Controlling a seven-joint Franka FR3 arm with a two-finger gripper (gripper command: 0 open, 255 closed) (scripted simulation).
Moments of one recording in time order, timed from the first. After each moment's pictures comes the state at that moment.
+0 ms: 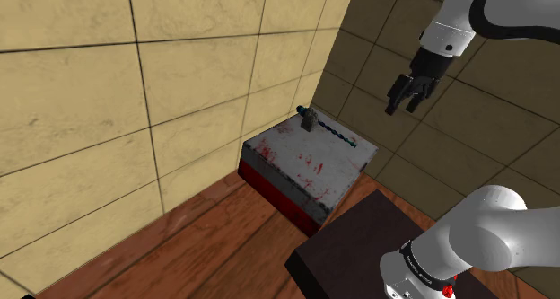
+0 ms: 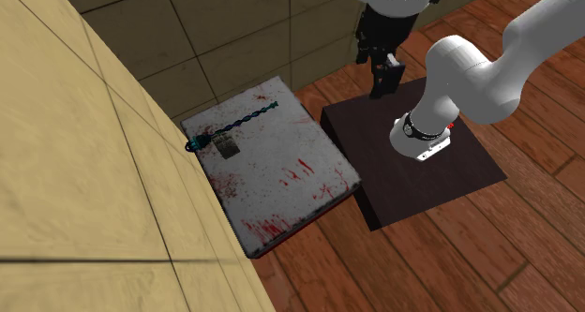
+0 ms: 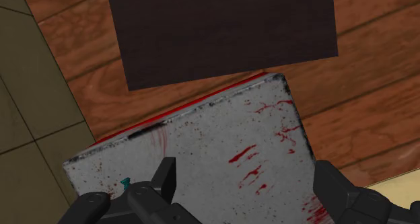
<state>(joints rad) 0.00 -0.76 -0.04 -2.35 -0.02 1.54 0.15</state>
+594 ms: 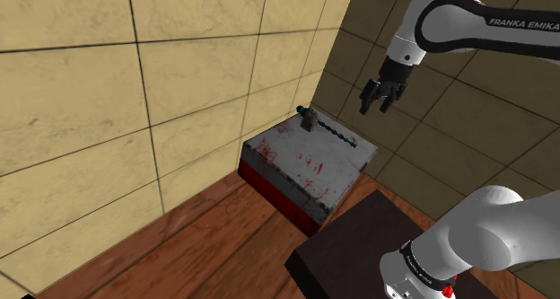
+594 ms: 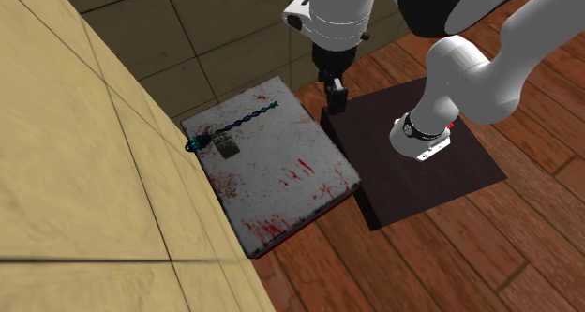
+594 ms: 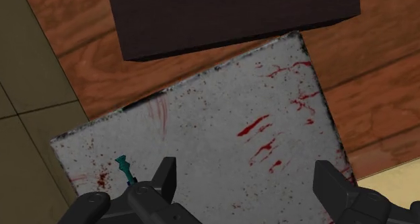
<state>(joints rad) -0.01 -0.55 -0.08 -2.34 -0.04 1.75 0.13</state>
